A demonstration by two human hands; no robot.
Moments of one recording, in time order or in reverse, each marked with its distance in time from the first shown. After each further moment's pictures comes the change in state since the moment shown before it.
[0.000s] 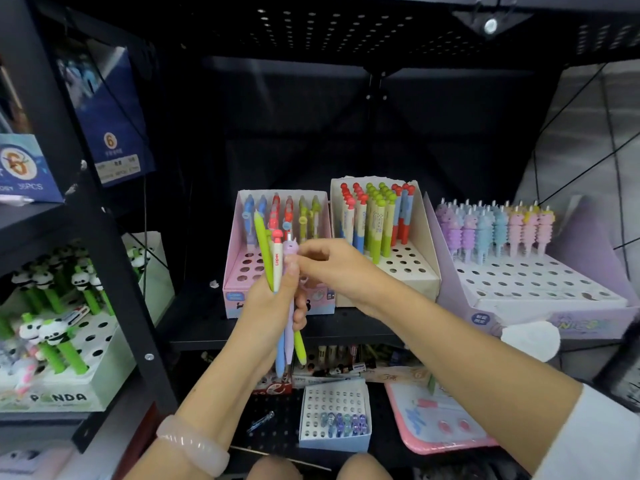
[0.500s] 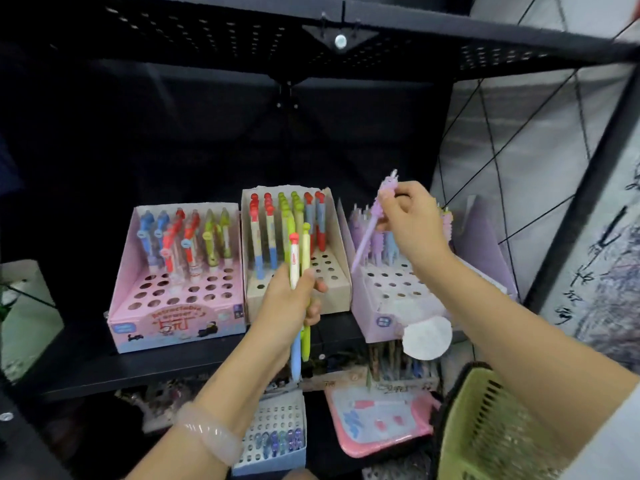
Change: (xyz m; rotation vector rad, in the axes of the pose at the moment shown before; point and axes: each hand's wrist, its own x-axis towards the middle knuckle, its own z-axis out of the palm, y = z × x) left_hand 0.011 -0.015 0.123 0.096 -0.185 -0.073; right_hand -0.062 0.014 -0.167 -0.086 0.861 -0.097
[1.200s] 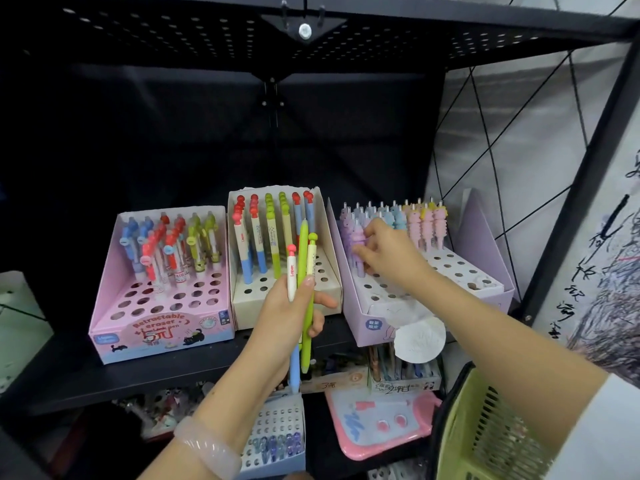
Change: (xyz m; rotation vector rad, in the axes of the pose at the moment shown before) left_hand 0.002 -0.015 0.013 0.019 -0.044 0.008; right_hand 0.001 0.053 -0.005 -0.582 -0.349 -0.003
